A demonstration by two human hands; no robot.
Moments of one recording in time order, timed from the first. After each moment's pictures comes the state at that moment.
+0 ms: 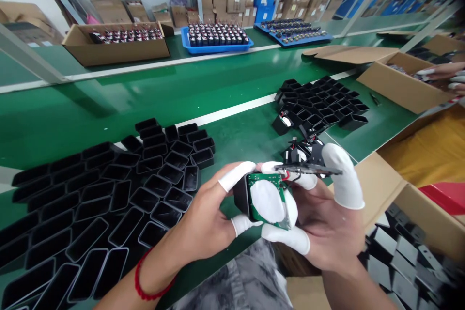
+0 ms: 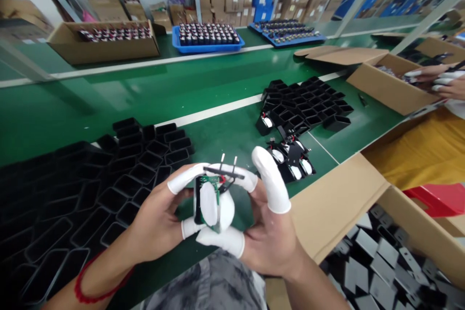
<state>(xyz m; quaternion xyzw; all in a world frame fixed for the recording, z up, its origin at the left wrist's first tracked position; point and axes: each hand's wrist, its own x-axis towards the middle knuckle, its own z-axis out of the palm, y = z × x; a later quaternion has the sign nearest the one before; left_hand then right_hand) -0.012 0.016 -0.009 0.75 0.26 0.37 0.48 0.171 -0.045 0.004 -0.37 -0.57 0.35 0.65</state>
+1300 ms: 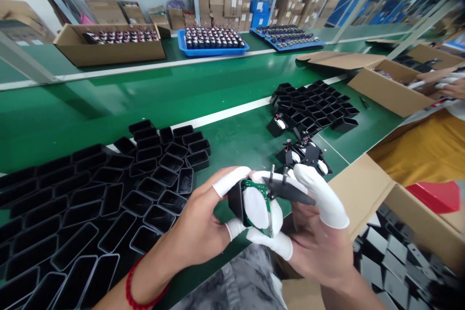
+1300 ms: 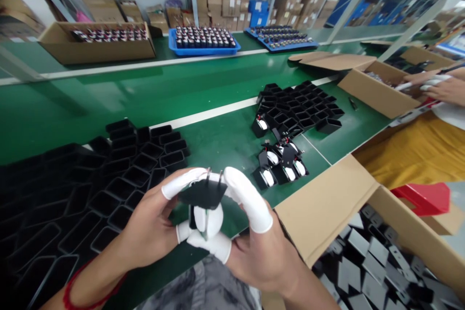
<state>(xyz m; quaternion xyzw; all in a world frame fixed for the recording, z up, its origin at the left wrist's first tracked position) -0.014 0.013 -0.010 0.78 0.27 0.37 0.43 0.175 -0.059 -0.008 -0.41 -0.62 0.31 0.59</state>
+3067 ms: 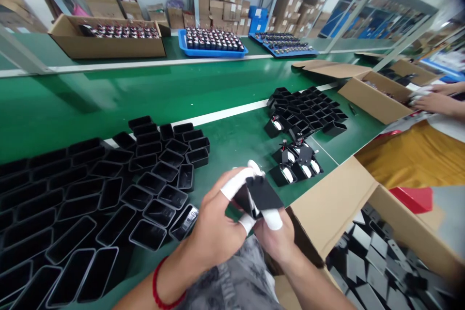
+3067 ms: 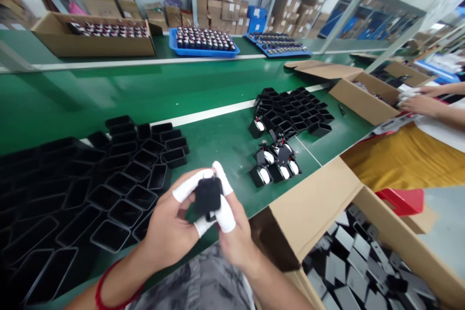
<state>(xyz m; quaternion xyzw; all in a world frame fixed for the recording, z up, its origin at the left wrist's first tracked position) 0.012 -0.013 -0.028 0.69 0.31 0.48 0.43 0.136 -0.060 -0.052 -0.50 -0.43 0.44 0.60</state>
